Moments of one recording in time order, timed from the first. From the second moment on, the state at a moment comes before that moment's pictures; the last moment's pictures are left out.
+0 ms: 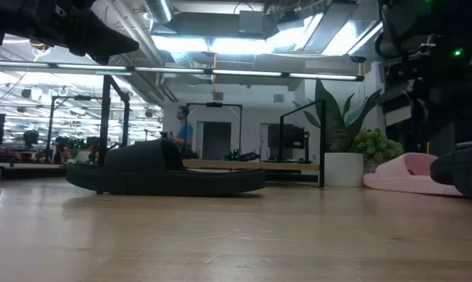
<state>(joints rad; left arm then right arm) 0.00 0.45 0.29 0.02 -0.17 0.09 0.19 1.20 0.76 -1.19 0.49 0.44</state>
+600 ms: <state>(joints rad) 0.00 0.45 0.29 -0.02 -0.17 0.09 0.19 1.20 0.72 -1.15 0.48 0.51</state>
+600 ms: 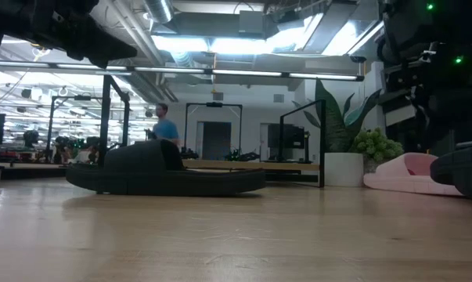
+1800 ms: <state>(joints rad) 0.00 0.45 0.29 -0.01 -0.17 0.11 0.00 1.28 0.72 -1.10 0.49 0.51</state>
